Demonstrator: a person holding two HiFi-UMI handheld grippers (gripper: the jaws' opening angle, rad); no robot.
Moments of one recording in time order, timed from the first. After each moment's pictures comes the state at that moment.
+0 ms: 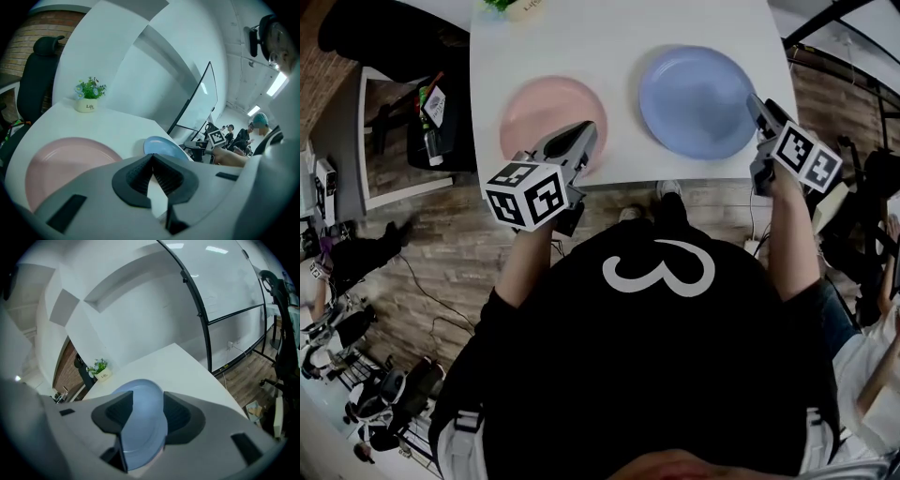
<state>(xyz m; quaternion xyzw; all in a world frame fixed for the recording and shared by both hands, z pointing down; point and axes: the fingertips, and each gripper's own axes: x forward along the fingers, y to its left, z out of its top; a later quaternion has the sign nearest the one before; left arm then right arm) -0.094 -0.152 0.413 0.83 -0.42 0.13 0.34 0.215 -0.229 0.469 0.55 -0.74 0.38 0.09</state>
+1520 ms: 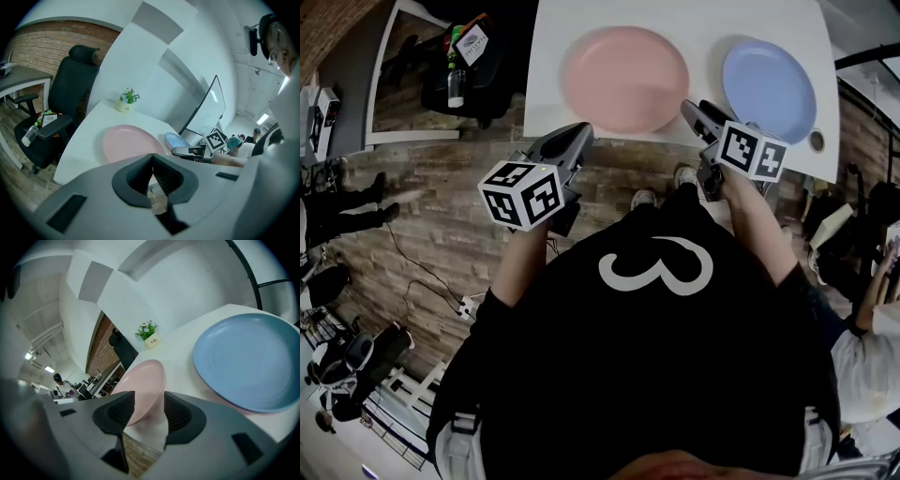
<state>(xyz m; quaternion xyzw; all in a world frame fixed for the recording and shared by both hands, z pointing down) -0.273 -0.037 0.427 0.79 -0.49 0.09 0.36 -0.101 -0.126 0.491 0.37 -0.82 0.42 0.13</state>
